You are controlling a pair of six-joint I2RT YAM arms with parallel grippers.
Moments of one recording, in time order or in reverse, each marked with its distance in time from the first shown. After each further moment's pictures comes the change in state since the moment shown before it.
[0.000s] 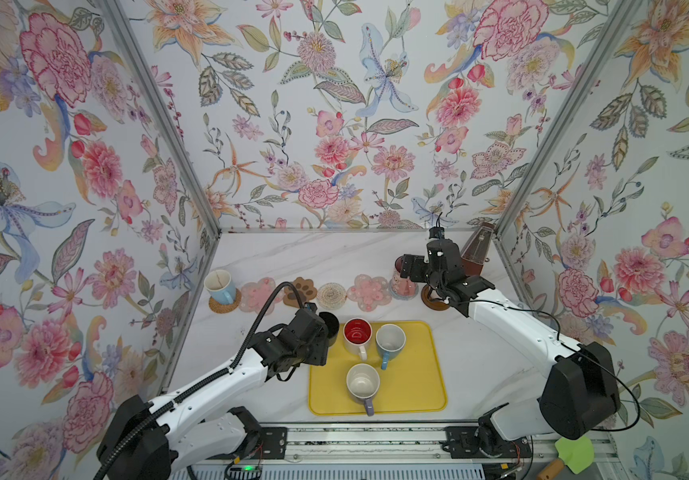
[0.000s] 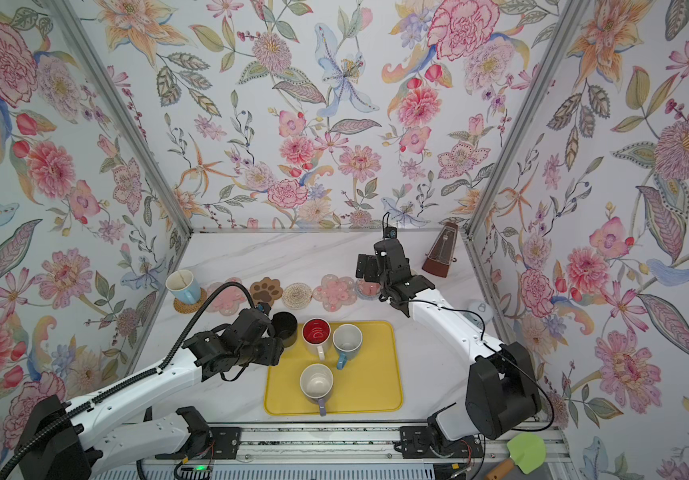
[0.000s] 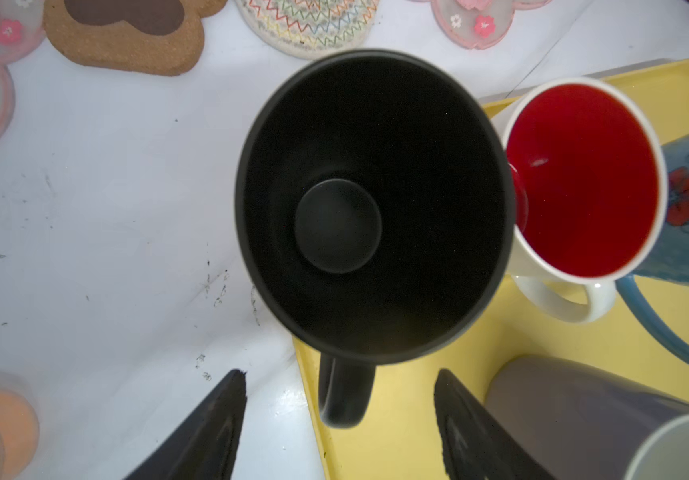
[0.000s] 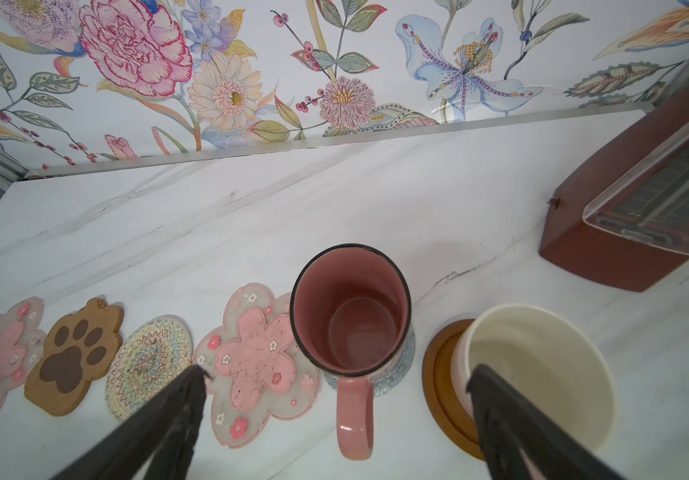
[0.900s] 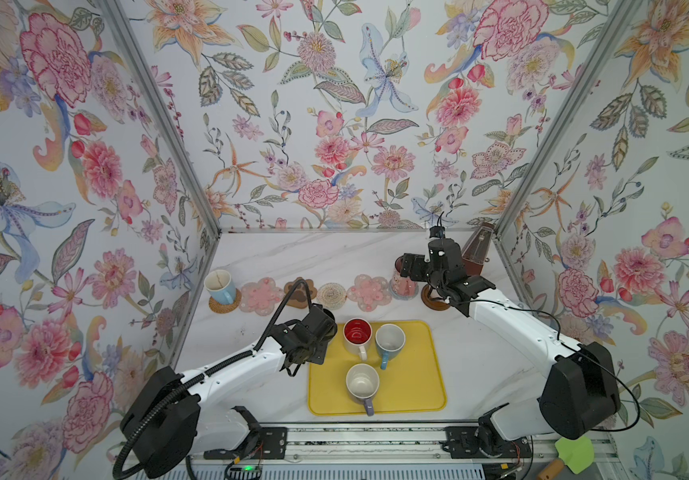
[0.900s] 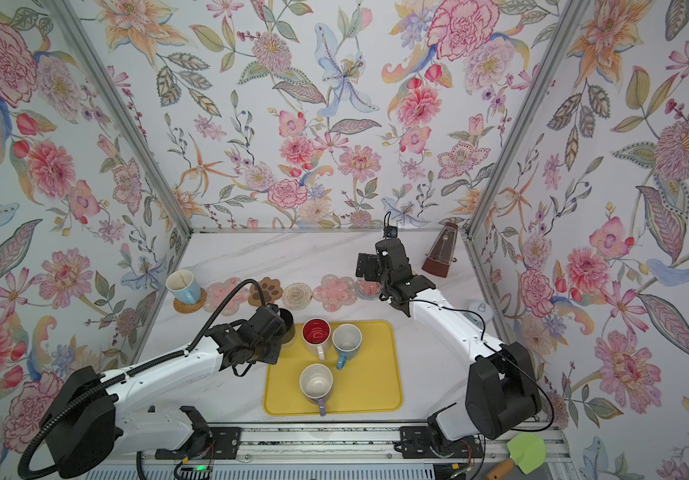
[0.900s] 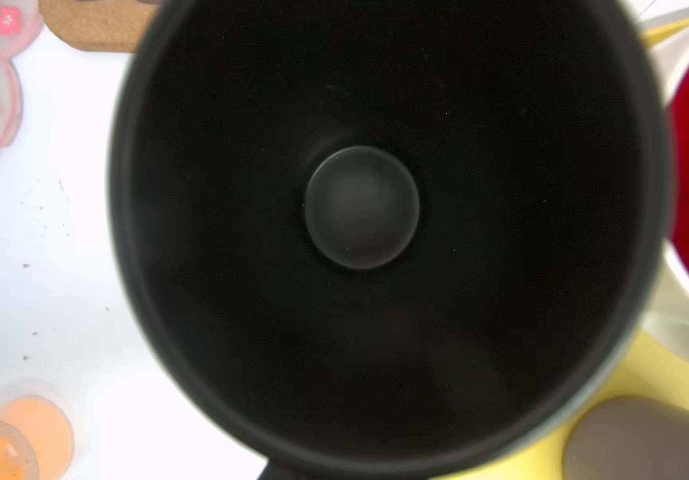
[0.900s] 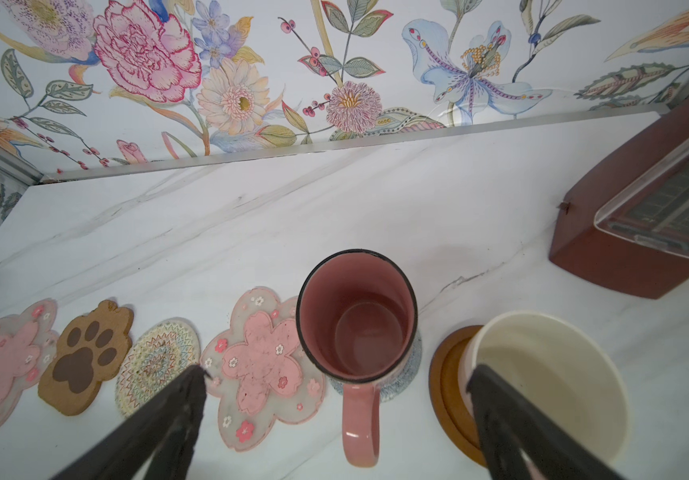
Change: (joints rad) left arm -0.006 0.154 0.037 -0.005 -0.081 0.043; right arm -0.008 0.001 -0.002 0.023 -0.026 0.000
